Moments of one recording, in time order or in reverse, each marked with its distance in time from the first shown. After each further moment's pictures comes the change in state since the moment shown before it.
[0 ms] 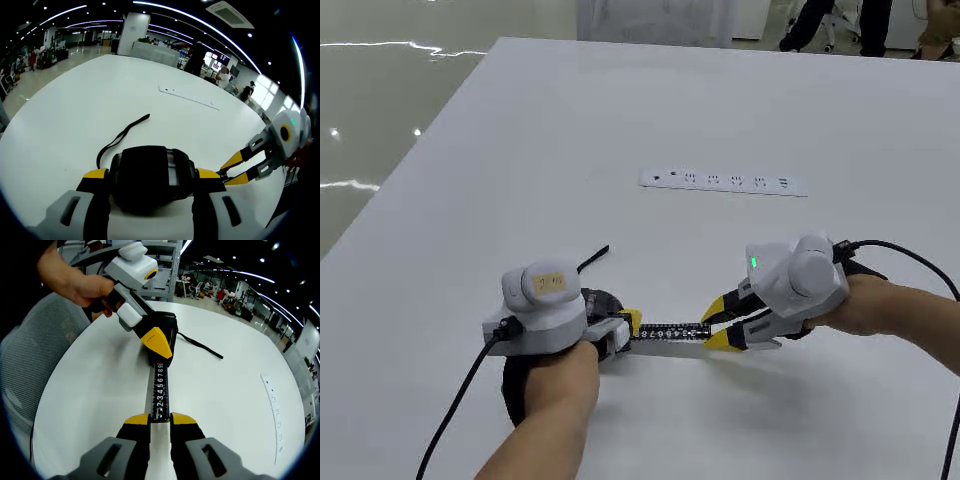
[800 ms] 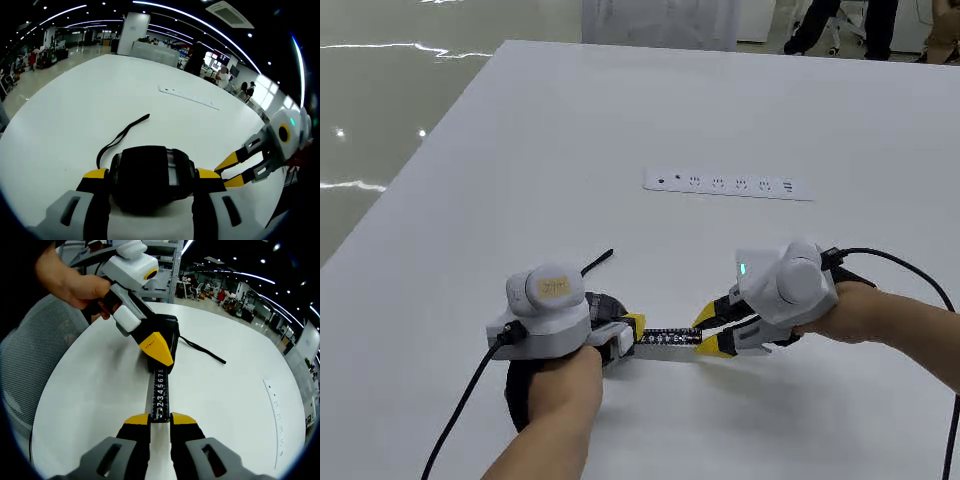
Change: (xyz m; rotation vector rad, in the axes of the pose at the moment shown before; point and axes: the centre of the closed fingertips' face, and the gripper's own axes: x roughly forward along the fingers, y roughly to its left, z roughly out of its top) left arm 0.003 0.002 0.000 0.000 0.002 -0.003; right arm 0.012 0.002 0.013 -0.005 -0.010 0.004
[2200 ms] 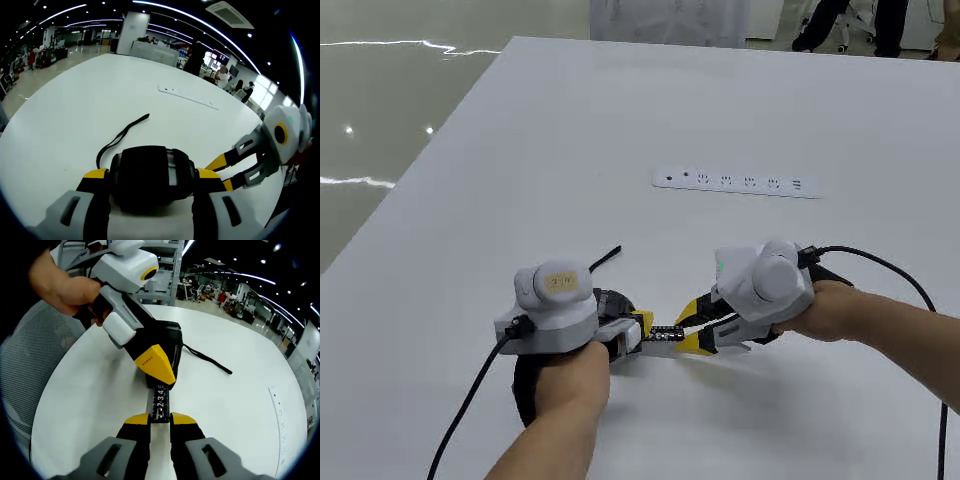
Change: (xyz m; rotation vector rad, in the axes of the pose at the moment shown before) left arm 0.001 0.000 0.000 -0.002 0.004 -0.009; right arm 0.024 0.000 0.020 0.001 -0.018 0.012
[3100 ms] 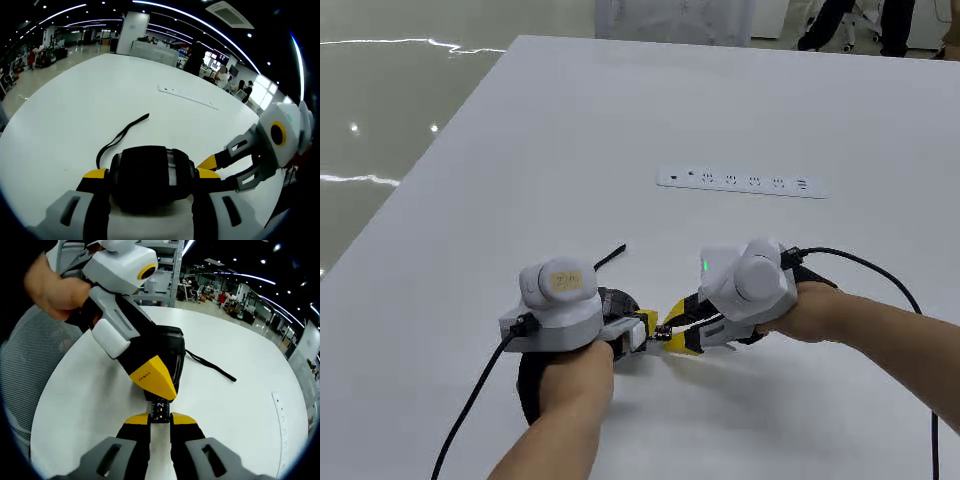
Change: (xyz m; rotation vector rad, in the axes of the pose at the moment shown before) left arm -0.004 -0.002 0.000 0.001 0.001 -0.002; right arm 0.017 0.001 0.015 0.001 -0.010 0.002
